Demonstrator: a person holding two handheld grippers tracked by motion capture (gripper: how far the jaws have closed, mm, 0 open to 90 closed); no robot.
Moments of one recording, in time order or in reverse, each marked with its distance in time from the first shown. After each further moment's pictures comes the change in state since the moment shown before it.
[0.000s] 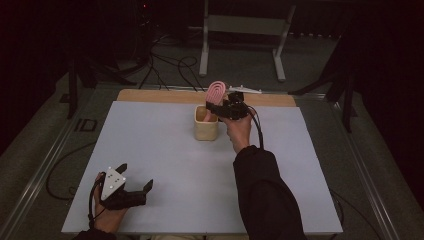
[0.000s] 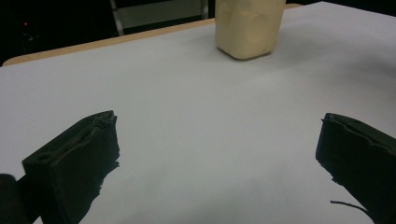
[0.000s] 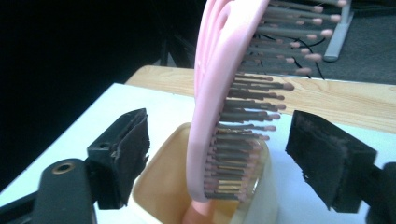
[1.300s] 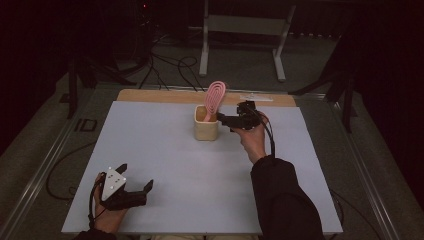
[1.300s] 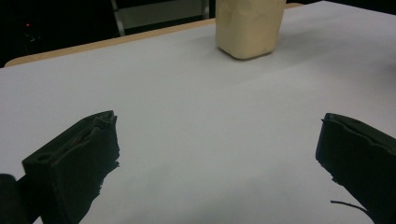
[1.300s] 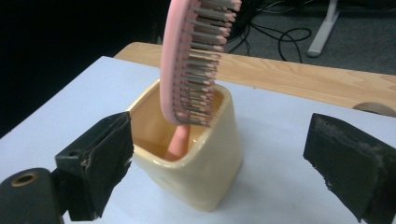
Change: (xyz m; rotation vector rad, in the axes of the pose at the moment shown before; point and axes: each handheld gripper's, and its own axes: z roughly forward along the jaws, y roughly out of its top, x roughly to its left) left arm -0.001 0.000 0.000 0.002 0.004 0.007; right arm -0.011 -0.017 -0.041 0.044 -0.043 -0.082
